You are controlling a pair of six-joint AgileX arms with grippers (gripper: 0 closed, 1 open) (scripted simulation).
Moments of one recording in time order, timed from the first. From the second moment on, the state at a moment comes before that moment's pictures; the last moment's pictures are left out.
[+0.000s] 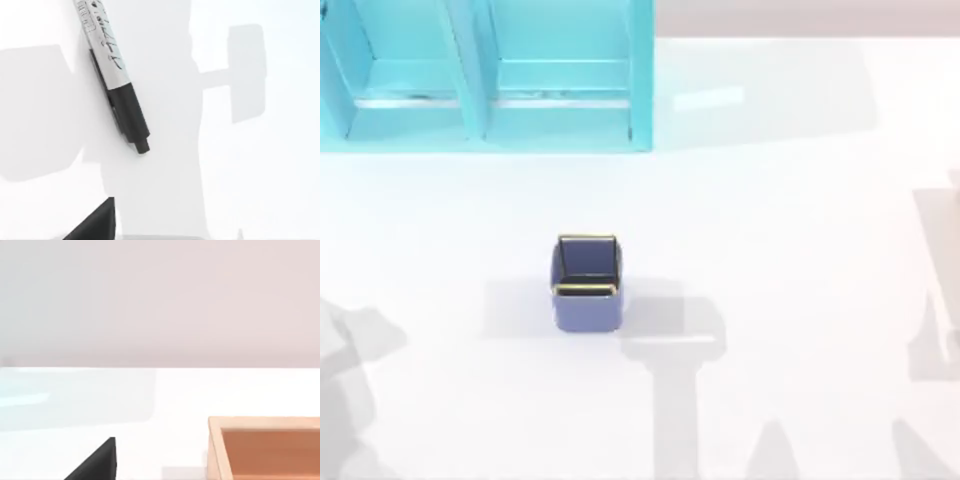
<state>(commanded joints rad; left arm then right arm) 0.66 1.58 1.02 -0.59 0.46 -0.29 0.00 0.00 0.00 0.00 0.00 0.00</state>
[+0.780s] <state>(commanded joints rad) 0.82 1.95 1.28 -0.71 0.57 -0.35 0.00 0.00 0.00 0.00 0.00 0.00</state>
